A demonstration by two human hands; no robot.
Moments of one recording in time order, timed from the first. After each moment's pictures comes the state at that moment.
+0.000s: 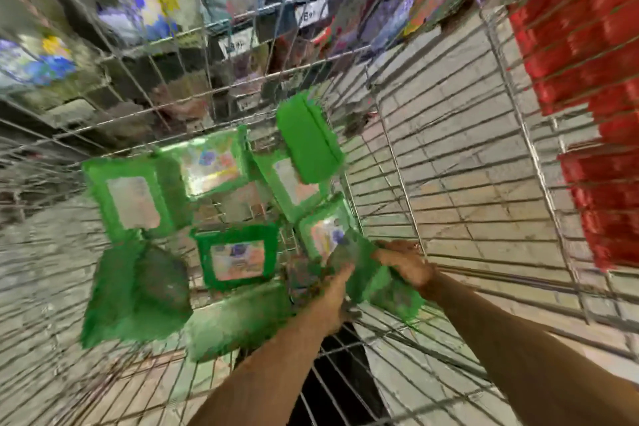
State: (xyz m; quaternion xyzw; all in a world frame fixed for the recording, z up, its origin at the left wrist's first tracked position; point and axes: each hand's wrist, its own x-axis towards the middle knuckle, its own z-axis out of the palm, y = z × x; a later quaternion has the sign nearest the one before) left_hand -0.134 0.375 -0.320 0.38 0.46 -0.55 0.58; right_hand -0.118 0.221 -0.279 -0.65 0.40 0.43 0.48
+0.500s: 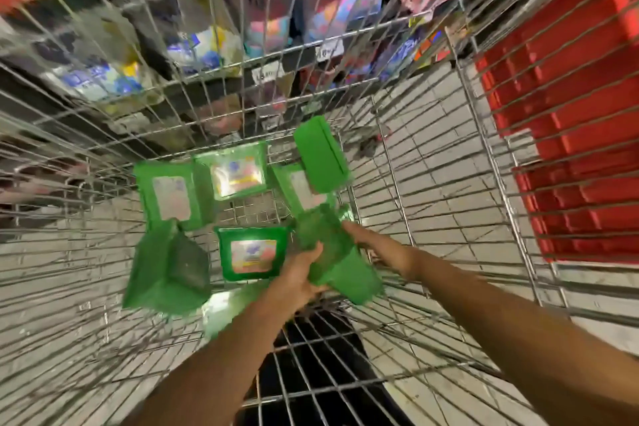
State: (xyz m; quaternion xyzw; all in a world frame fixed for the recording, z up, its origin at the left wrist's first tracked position) left_hand -0.100 0.422 -0.255 0.40 0.45 -0.41 0.68; right_hand -0.081 0.259 -0.202 -0.60 0.23 0.49 0.59
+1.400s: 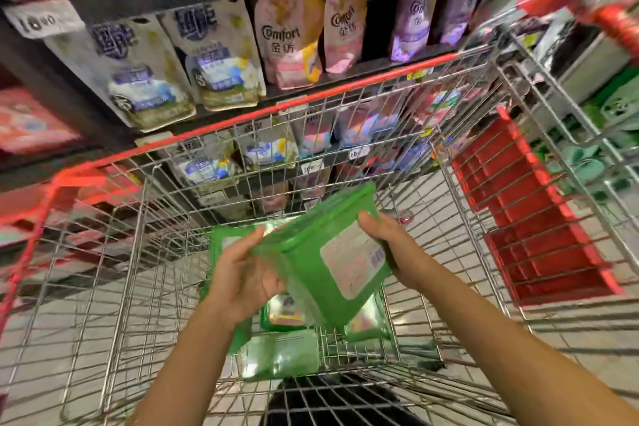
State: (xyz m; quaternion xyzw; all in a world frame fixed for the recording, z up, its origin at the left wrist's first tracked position) left_hand -0.079 0.529 -0.034 0.38 0.10 -0.33 0.86; right_hand -0.046 0.283 -0.073 -0.63 0.10 0.28 0.72
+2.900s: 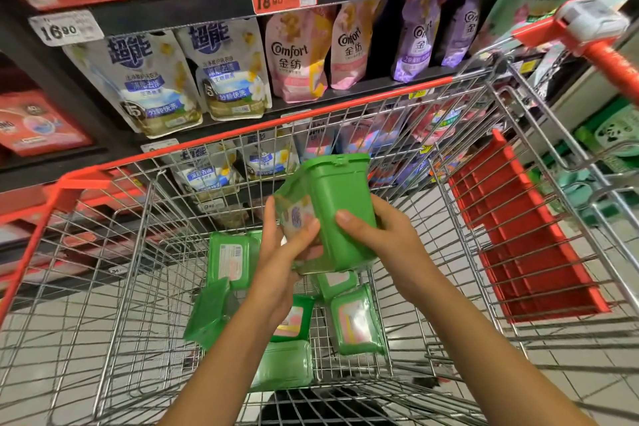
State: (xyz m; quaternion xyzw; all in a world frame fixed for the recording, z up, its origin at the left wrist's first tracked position) left_hand -0.077 0.469 0.000 0.53 0.17 -0.11 0.82; right_hand -0.059 0.308 0.022 -0.65 0.00 0.15 0.74
